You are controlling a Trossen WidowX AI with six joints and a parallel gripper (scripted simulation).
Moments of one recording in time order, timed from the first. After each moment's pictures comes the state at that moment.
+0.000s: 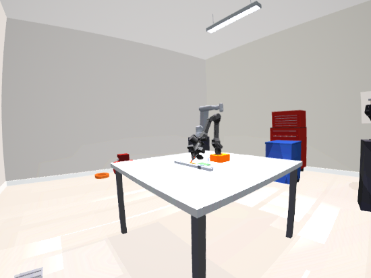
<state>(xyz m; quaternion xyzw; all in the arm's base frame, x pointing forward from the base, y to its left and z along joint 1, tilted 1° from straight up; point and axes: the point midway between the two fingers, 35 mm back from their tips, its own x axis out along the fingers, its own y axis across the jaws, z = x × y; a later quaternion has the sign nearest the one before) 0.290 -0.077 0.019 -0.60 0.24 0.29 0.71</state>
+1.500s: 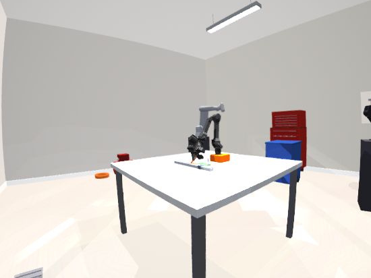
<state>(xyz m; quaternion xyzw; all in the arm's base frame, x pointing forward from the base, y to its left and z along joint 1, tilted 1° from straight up) 0.288 -0.073 0.016 -0.59 0.25 0.31 0.70</state>
